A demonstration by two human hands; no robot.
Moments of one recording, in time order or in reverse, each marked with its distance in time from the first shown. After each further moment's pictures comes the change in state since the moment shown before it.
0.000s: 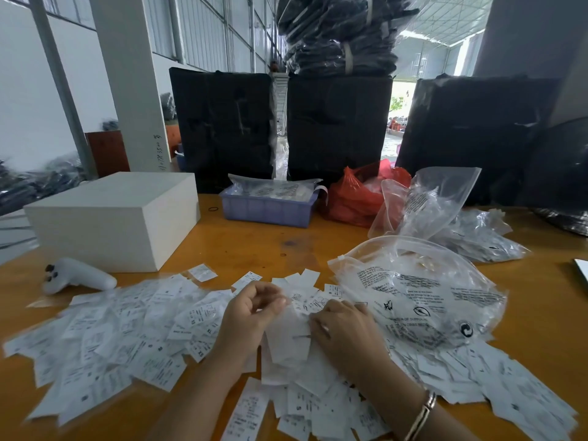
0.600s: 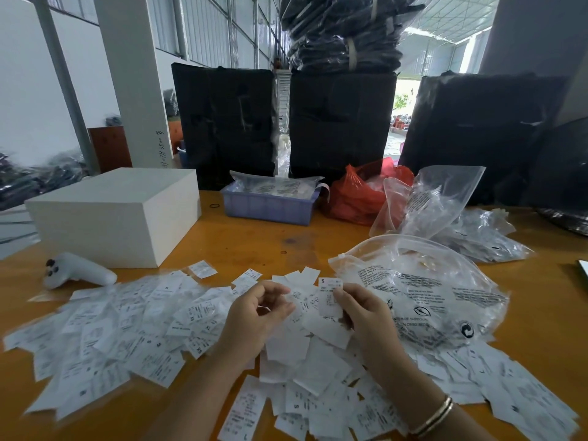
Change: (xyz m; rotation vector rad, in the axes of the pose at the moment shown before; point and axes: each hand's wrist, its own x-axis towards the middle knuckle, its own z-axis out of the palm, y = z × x) left_hand -0.001 -0.004 0.002 0.123 -0.061 0.093; right_hand -0.003 0.007 -0.016 1.326 0.149 0.463
